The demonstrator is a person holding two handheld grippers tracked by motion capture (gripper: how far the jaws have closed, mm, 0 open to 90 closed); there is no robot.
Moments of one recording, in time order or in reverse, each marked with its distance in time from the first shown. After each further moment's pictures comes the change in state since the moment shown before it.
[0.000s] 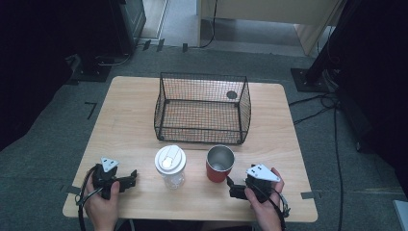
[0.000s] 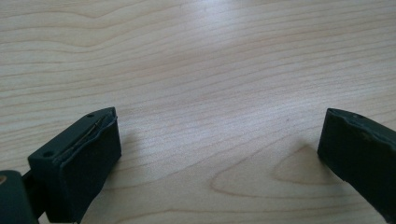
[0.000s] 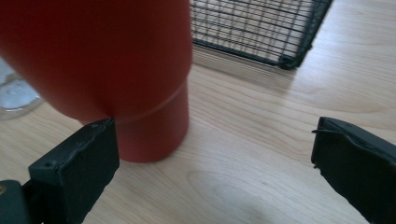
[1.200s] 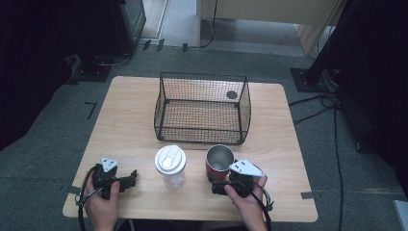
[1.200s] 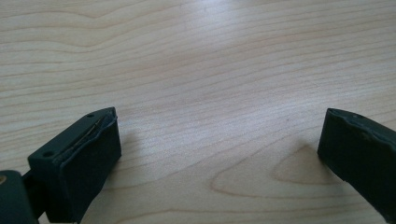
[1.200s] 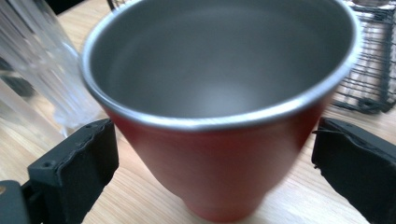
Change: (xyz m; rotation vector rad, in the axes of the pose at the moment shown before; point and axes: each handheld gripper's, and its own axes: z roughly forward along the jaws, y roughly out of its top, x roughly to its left) left arm 0.000 0.000 0.000 0.001 0.000 0.000; right arm 0.038 0.023 0.018 -0.065 0.116 0.034
